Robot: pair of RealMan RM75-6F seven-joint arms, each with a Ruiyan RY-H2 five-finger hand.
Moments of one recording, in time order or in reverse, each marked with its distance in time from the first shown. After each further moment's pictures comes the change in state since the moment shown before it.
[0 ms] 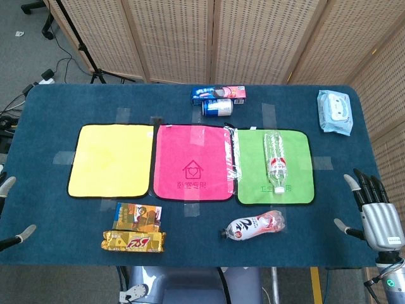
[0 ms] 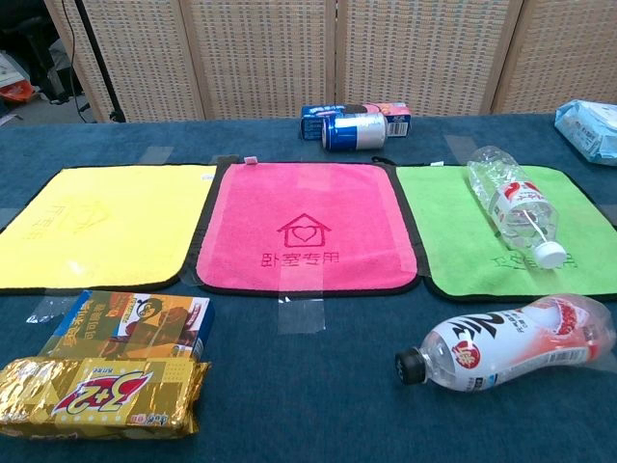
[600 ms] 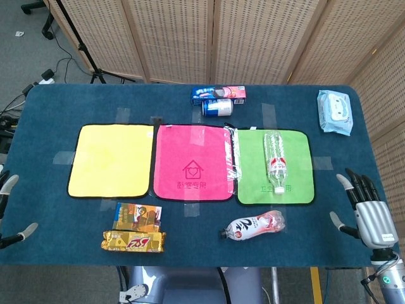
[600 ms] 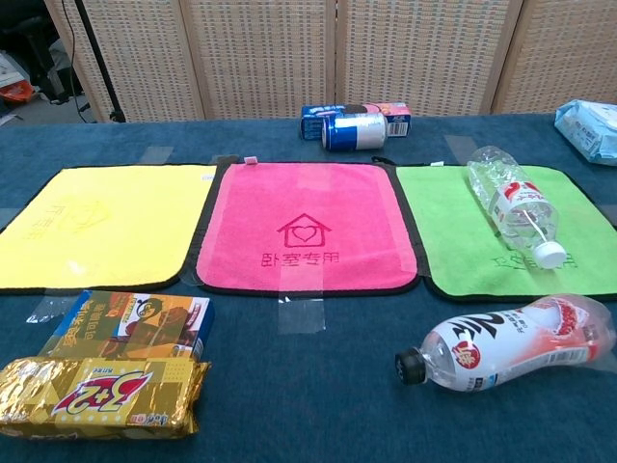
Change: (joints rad) left arm -0.014 -0.011 -0.009 0.004 -0.023 -0.033 0.024; right arm 0.027 -0.007 -0.004 0.008 -0.012 -0.040 0.093
